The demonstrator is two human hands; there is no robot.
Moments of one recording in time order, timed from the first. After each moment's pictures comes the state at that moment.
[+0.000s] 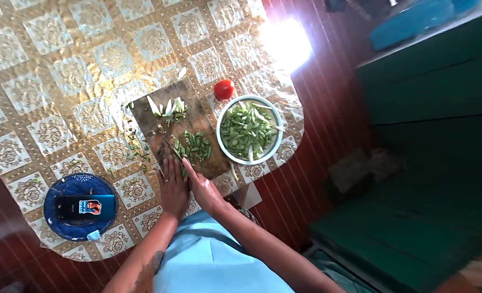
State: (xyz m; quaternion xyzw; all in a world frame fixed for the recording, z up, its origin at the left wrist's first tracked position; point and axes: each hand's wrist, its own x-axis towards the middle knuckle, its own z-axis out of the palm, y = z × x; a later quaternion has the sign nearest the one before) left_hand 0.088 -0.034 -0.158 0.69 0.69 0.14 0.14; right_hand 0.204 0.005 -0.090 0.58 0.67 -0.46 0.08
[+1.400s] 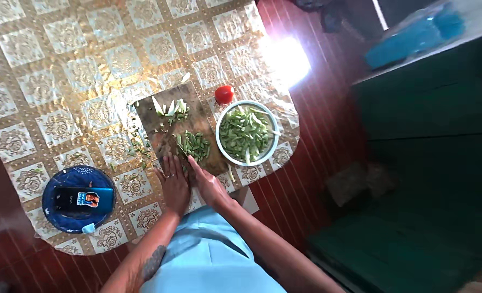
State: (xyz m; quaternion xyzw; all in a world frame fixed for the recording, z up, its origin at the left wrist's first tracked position) left_hand 0.108 -0.029 -0.153 0.65 0.73 0.13 0.14; right_hand 0.227 0.015 -0.080 0.57 0.69 -0.45 0.05
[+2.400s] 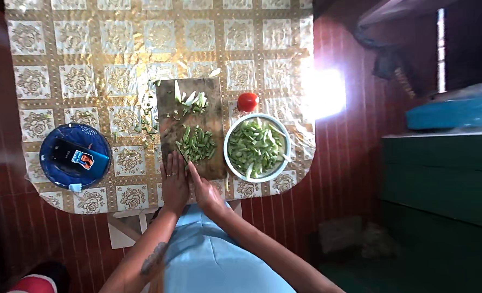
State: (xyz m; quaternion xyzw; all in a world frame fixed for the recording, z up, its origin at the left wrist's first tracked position) left_hand 0.151 -0.047 -0.167 0.57 0.81 0.15 0.07; right_hand 0.250 0.018 -0.087 0.48 0.74 -0.45 0.16
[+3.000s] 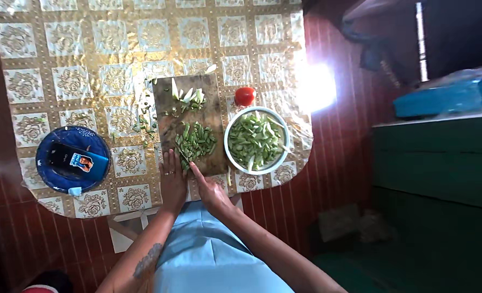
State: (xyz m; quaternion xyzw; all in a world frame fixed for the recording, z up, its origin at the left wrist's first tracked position) left_hand 0.136 -0.058 -0.166 0.57 0.78 0.21 0.14; right_hand 0.261 0.004 -0.074 0.47 0.74 -0.44 0.17
